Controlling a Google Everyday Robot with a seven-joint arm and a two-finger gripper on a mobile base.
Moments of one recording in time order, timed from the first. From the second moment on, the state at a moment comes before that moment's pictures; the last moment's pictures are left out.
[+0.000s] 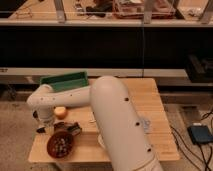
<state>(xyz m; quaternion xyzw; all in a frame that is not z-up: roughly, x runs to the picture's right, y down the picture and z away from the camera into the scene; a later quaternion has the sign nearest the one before) -0.321 0.219 0.828 -0.39 -0.12 -0.12 0.91</state>
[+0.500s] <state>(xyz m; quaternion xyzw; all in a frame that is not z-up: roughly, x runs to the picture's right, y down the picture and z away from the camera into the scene) -0.322 0.215 0.827 -0.38 -0.12 -0.12 0.91</state>
